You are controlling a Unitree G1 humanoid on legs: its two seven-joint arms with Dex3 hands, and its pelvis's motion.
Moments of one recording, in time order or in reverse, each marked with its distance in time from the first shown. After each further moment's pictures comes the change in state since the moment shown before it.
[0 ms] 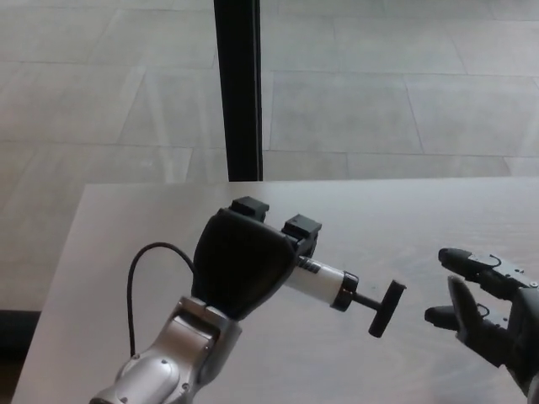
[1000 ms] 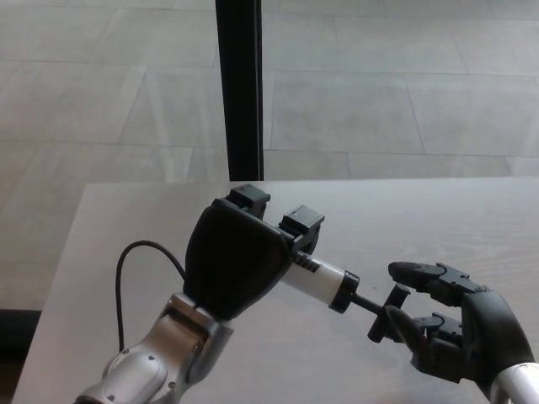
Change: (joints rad) left_arm 0.019 0.013 0.011 -0.006 0.009 -0.075 0.113; right_arm -0.011 0.050 0.092 -0.061 -0.095 0.064 0.051
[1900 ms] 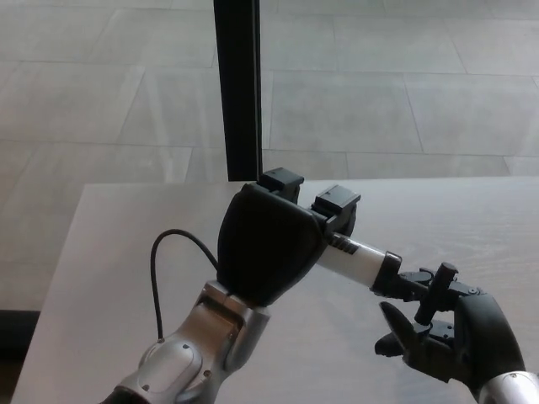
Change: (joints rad) left_arm -0.040 -0.113 0.032 -0.003 -0.018 -0.006 -0.007; right_arm 0.024 0.050 0.006 0.056 -0.057 -0.135 -0.007
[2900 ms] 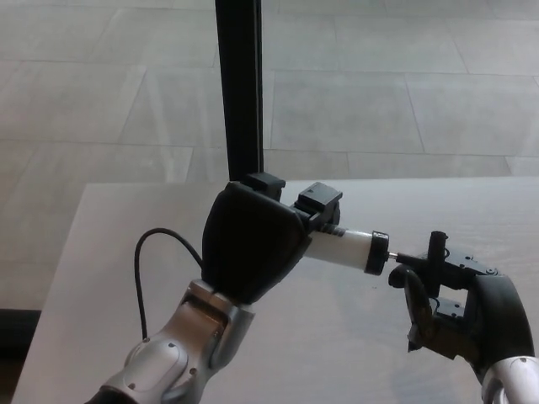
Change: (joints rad) left_arm 0.010 0.044 0.000 0.010 -0.004 0.003 0.003; right_arm -0.033 0.083 -0.080 -0.036 0.005 -0.003 -0.017
